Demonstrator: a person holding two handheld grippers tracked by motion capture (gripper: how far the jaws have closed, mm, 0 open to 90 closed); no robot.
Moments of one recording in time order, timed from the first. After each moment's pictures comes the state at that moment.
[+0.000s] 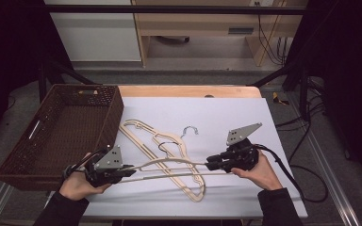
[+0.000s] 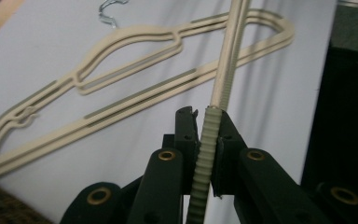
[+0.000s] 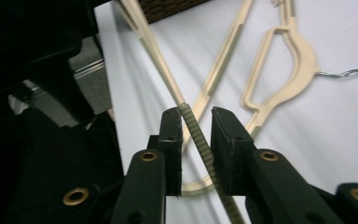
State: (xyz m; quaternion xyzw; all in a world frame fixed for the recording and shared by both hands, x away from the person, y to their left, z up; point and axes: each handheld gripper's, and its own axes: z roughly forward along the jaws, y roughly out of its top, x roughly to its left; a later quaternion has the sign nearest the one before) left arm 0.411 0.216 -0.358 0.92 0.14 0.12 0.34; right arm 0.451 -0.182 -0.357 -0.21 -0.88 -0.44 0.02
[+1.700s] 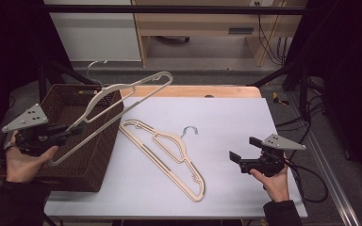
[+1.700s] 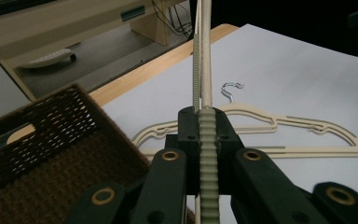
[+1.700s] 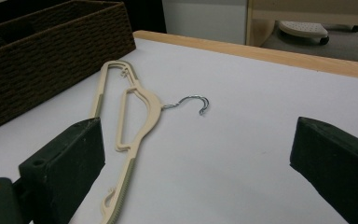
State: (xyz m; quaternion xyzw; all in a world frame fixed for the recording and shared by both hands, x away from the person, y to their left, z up) left arm 0.432 0.336 -0.277 0.80 0.31 0.23 0.47; right arm 0.429 -0.246 -0.385 -0.41 -0.72 -0.52 -0.20
